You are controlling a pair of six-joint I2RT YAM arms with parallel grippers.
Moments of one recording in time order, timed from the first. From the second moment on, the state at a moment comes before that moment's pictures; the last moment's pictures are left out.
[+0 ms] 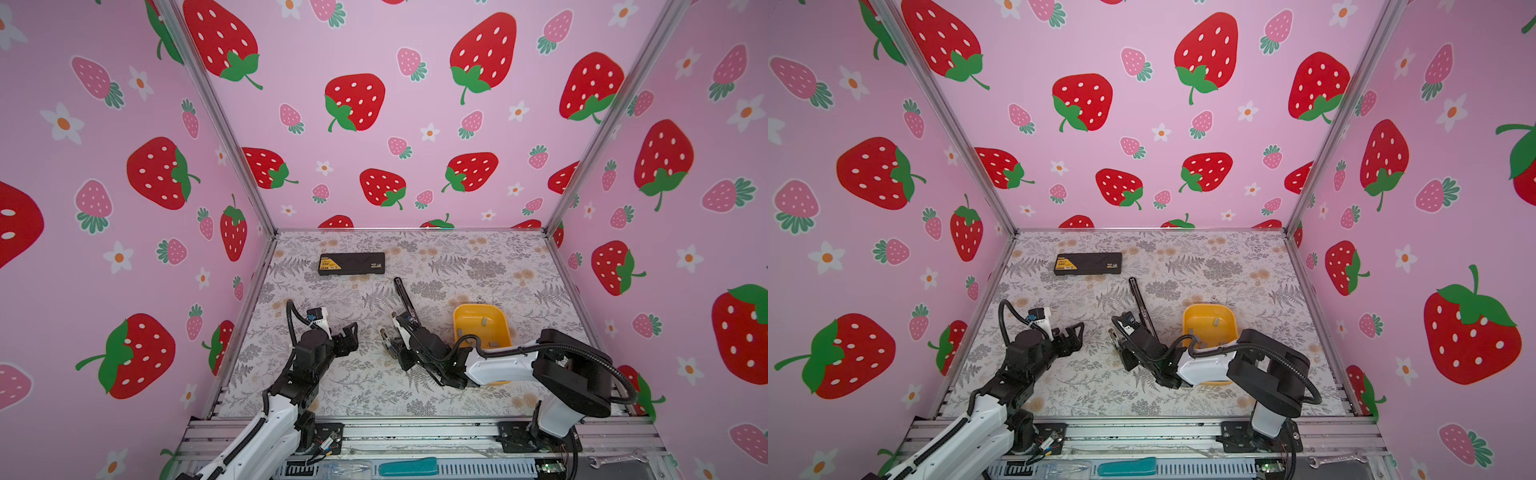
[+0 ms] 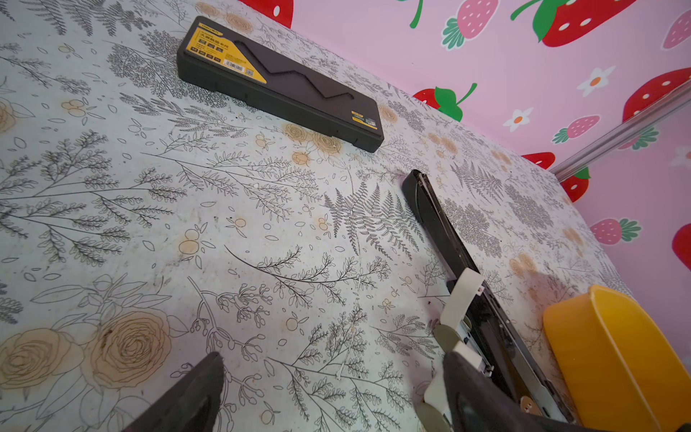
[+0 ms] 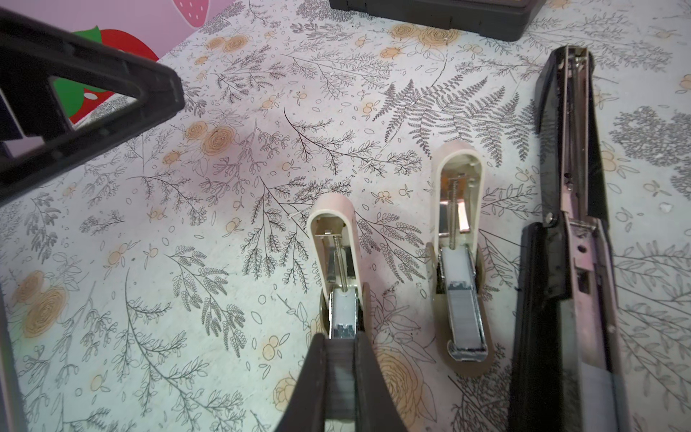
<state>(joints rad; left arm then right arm) -0.32 0.69 0.17 0.07 -0.04 -0.51 1.22 1.69 0.72 0.40 0.22 0.38</state>
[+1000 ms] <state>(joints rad) -0.32 0.78 0.17 0.13 0.05 -0.48 1.23 1.78 0.72 0.49 0.22 0.38</state>
